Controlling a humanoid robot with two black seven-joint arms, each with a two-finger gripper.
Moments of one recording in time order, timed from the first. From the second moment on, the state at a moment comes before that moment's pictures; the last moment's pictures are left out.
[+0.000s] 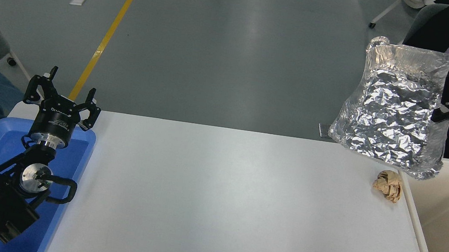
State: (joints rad) left arm -0.60 0.24 -0.90 -0.43 -0.07 -0.57 -0.52; right arm 2.59 -0.59 -1.59 1.42 0.21 0.79 -0.19
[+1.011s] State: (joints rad) left arm -0.60 0.24 -0.90 -0.42 -0.07 -0.57 -0.52; right arm 1.59 -0.91 -1.31 0.96 0.18 0.16 -0.19
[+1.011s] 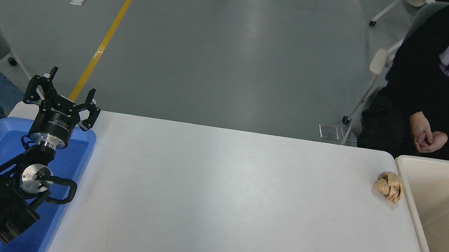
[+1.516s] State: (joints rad) left arm -0.60 0.24 -0.90 -0.42 -0.07 -0.57 -0.52; right arm 1.06 -0.74 -0.95 0.54 0.16 0.00 -0.19
